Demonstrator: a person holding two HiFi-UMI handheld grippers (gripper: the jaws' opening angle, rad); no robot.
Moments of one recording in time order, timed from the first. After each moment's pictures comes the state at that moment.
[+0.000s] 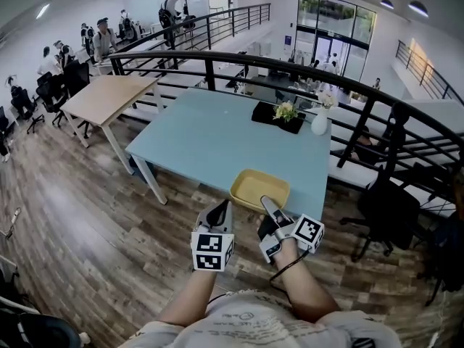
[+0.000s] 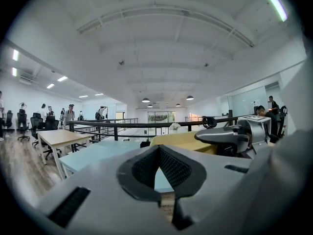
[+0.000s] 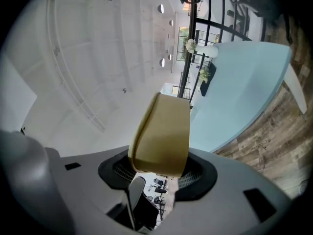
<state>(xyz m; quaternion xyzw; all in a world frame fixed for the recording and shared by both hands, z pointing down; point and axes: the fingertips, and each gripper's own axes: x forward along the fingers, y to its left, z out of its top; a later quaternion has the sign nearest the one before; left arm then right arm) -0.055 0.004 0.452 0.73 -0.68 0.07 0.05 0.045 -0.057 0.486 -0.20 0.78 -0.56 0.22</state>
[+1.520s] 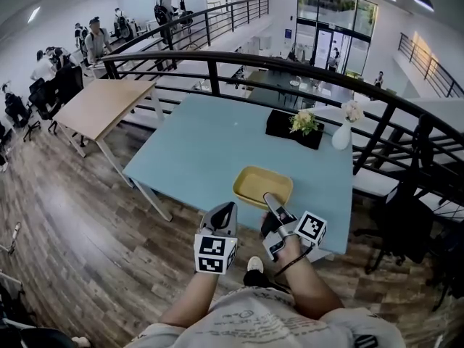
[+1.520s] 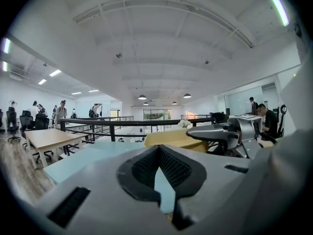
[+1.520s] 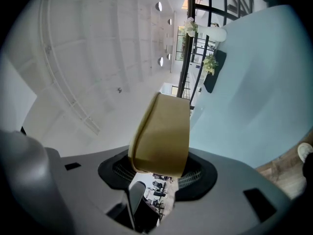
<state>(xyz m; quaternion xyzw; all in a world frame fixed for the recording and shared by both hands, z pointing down) -0.176 -0.165 0.483 0.75 -0.65 0.07 0.05 -0.087 -0.234 0.514 -0.21 0.77 -0.56 0.22</state>
